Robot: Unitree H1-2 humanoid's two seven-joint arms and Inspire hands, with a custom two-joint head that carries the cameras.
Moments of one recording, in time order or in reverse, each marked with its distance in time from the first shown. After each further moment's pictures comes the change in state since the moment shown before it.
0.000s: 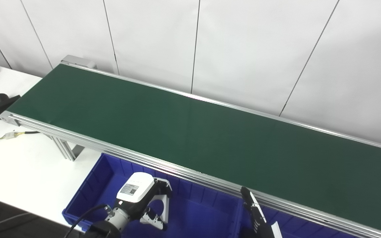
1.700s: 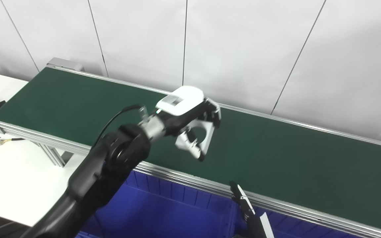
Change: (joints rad) left arm -0.383 0.023 0.016 -0.478 -0.147 0.220 -0.573; right arm -0.039 -0.023 0.071 0.017 -0.024 0.000 -0.080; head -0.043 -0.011
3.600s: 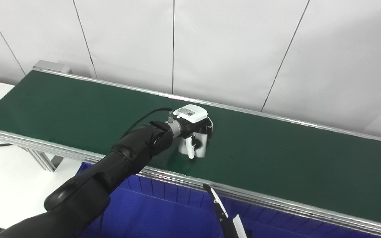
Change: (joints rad) left arm -0.496 -0.142 -0.312 1.174 0.100 -0.241 0.303; right arm -0.025 0.036 0.134 0.054 -0.072 0.000 -0.088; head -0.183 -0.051
